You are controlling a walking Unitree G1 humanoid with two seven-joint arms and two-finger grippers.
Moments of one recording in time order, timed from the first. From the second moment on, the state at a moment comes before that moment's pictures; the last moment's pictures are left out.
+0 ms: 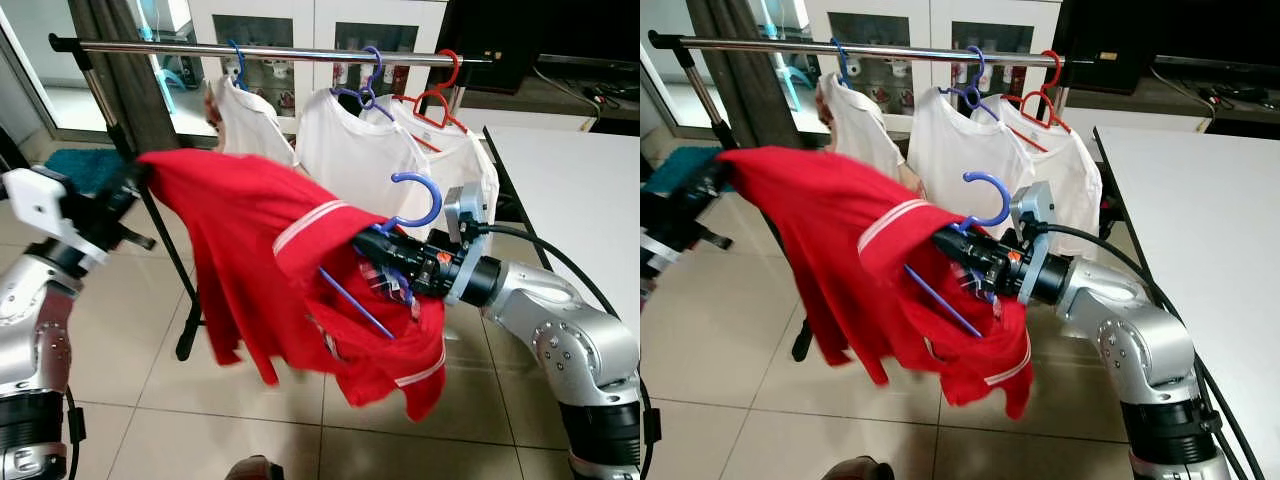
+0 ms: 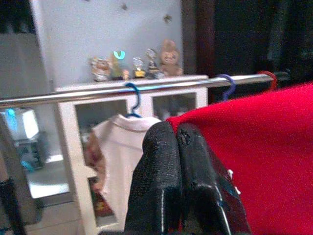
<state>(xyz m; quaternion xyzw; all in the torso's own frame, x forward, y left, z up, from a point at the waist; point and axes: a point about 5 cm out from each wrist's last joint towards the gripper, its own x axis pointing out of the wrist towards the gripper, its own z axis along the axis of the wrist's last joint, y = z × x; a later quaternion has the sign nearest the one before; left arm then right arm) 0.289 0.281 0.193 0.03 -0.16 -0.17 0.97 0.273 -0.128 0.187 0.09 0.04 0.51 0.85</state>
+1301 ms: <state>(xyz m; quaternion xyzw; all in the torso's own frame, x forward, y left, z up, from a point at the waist) 0.262 0.221 0.126 0.05 0.03 -0.22 0.97 0.255 -0.109 0.128 -0.14 0.11 0.47 0.87</state>
